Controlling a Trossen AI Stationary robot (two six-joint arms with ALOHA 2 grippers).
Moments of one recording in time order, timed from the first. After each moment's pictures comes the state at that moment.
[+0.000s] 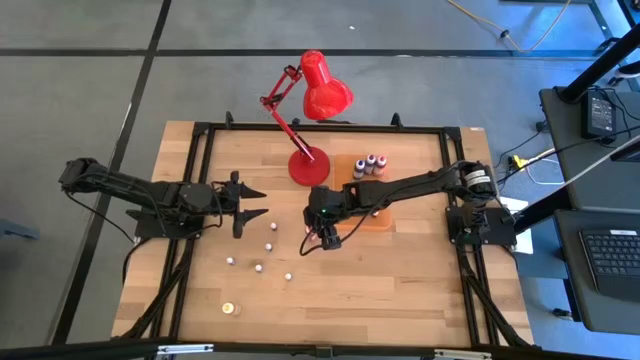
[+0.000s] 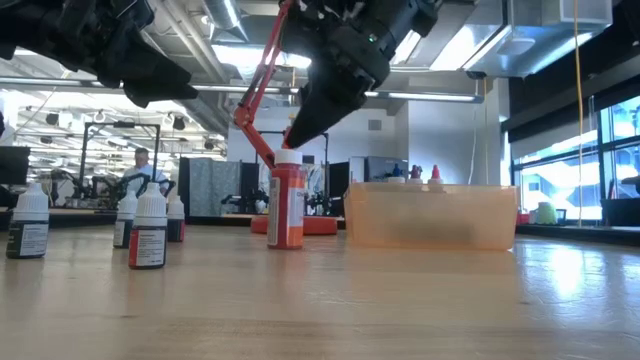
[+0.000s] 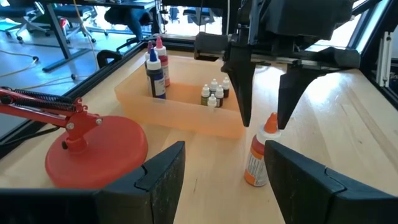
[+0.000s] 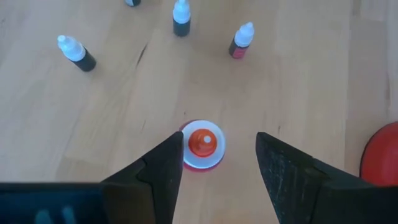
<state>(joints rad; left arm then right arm) -0.17 0.59 0.28 0.03 -0.36 -0.16 0.06 1.94 1.46 -0.44 -0.02 -0.17</state>
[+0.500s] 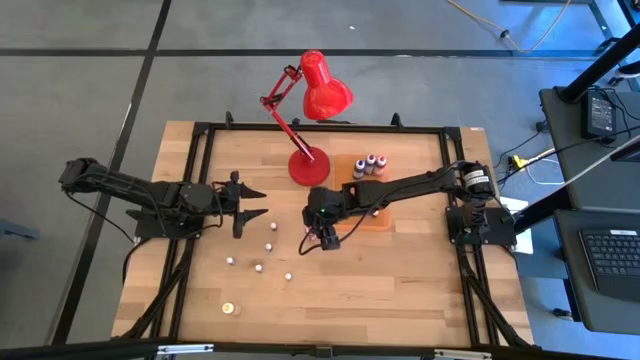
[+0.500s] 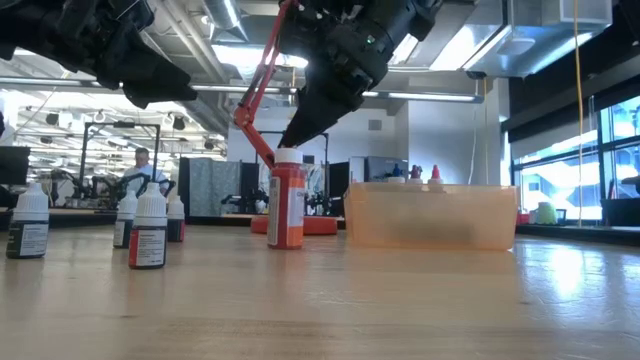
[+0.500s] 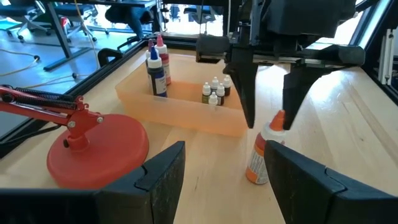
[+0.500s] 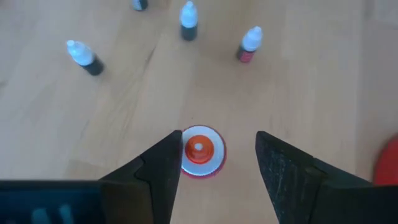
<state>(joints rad) -0.17 0.59 0.28 0.03 -0.36 -0.16 0.06 1.95 1.46 -0.42 -0.06 -0.16</state>
